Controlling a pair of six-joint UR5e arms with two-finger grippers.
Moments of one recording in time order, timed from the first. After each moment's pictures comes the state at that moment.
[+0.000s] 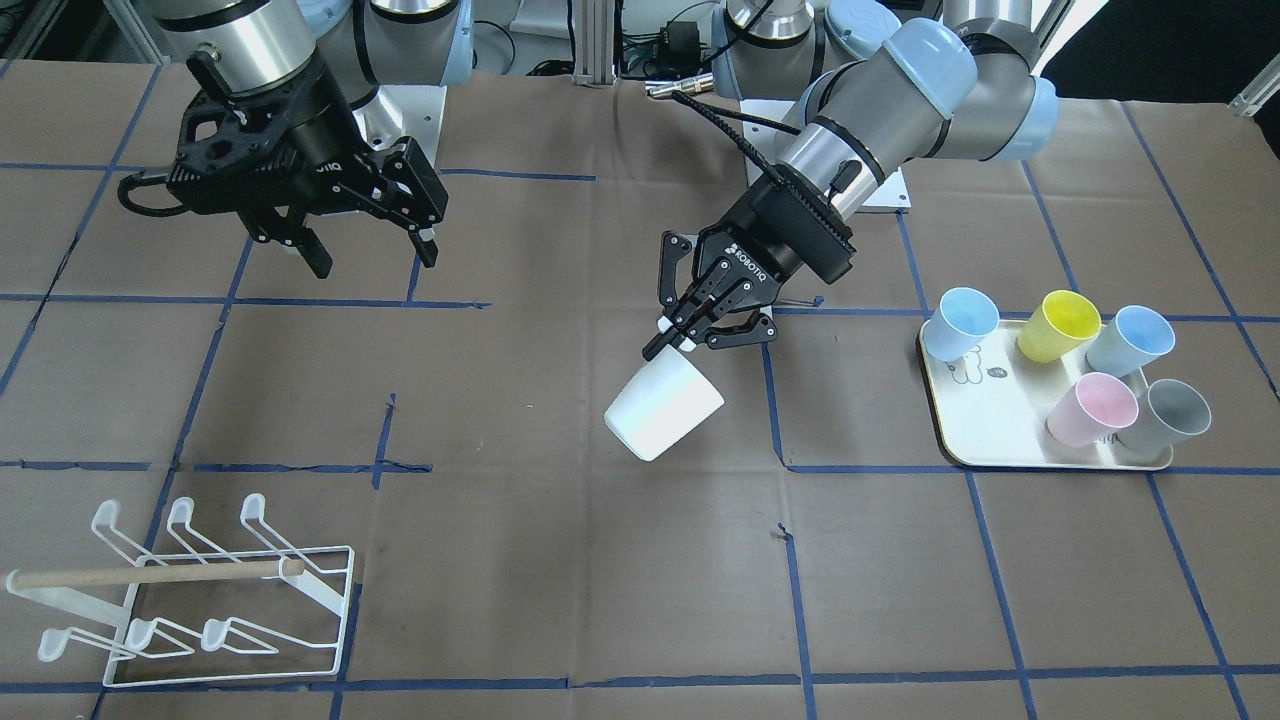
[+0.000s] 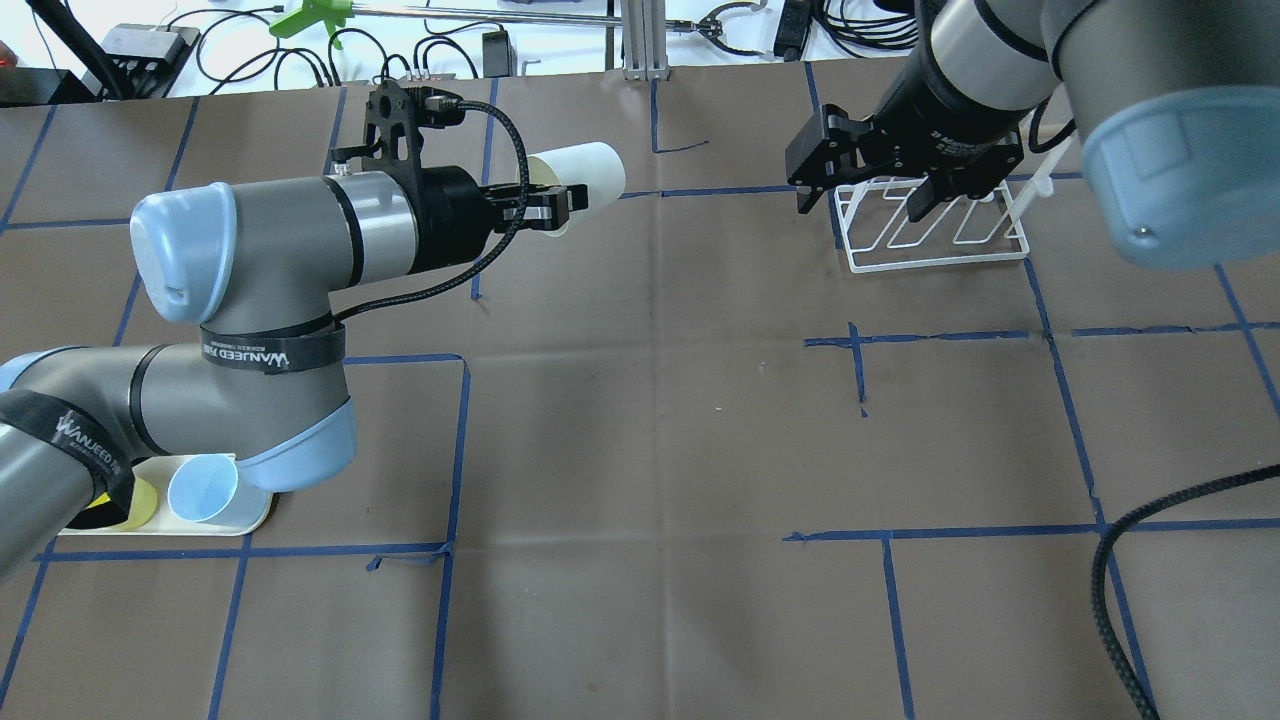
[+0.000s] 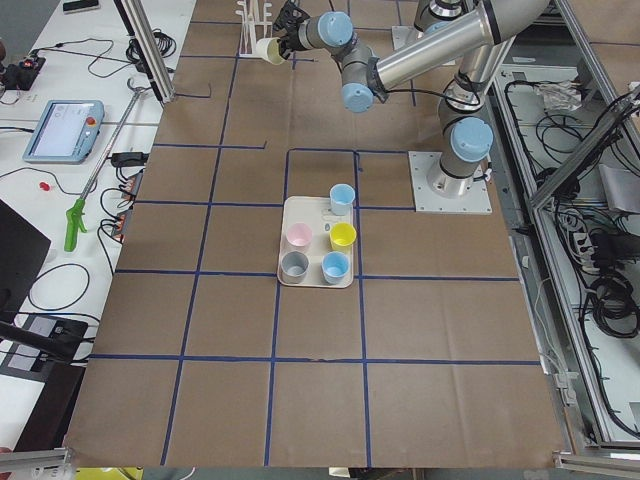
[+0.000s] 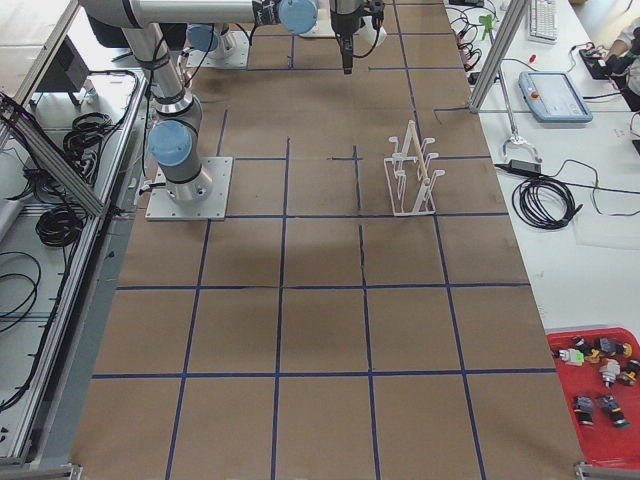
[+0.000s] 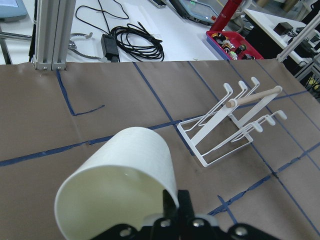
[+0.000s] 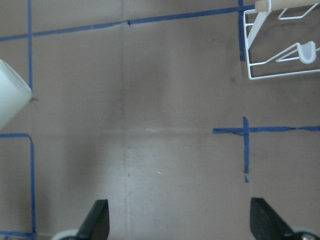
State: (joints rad) left arm -1.58 -1.64 -2.13 -0.17 0.84 0.01; right arm 1.62 -1.63 1.69 -1.86 -1.35 0.13
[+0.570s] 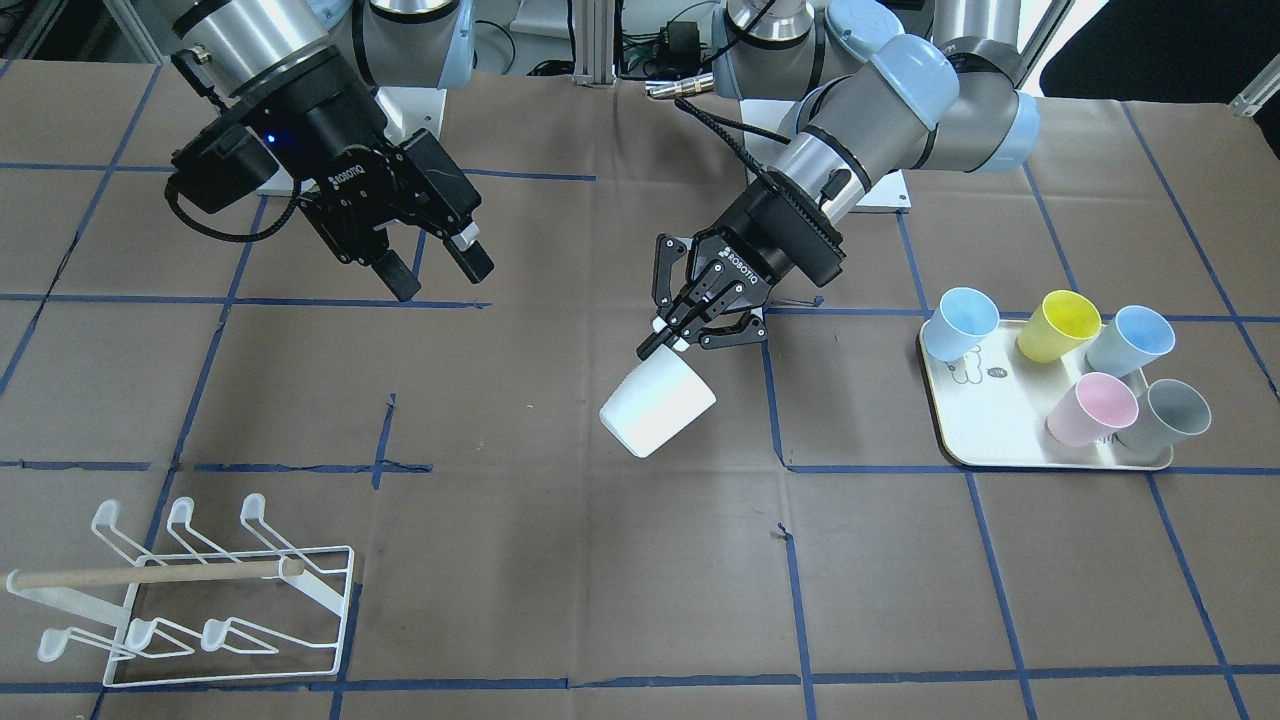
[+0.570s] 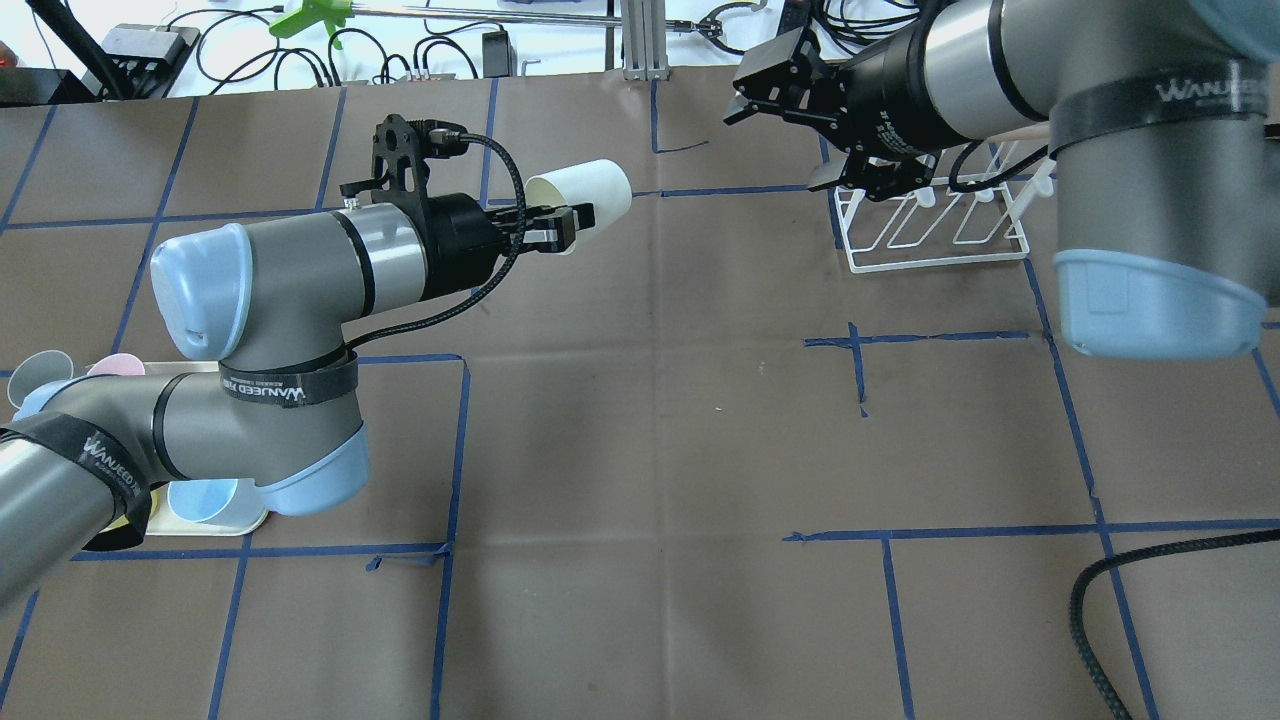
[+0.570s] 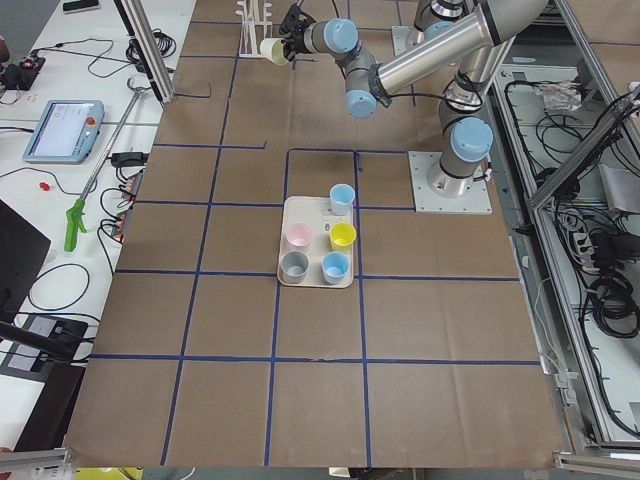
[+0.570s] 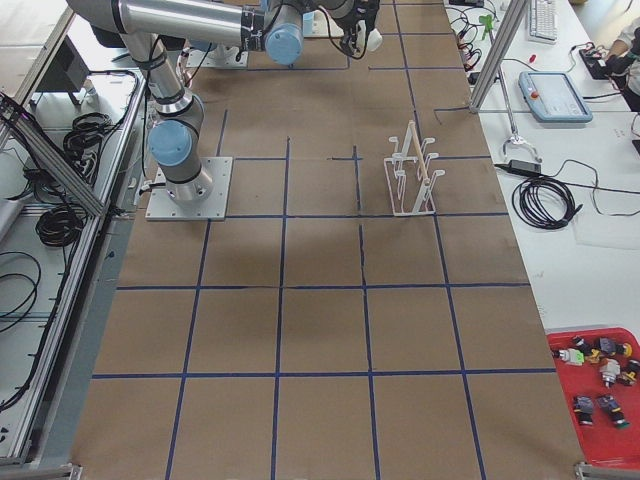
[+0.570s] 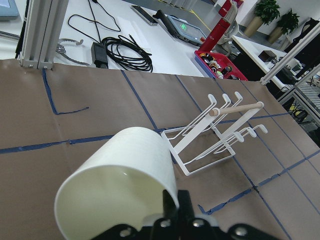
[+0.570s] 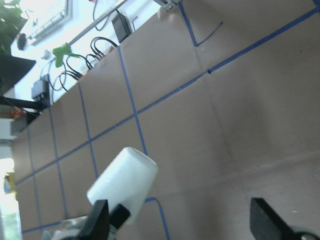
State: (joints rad) left arm -1.58 -1.66 -2.17 -0.07 0.83 -0.04; right arm 1.56 -1.65 1.86 -2.35 -0.99 0.67
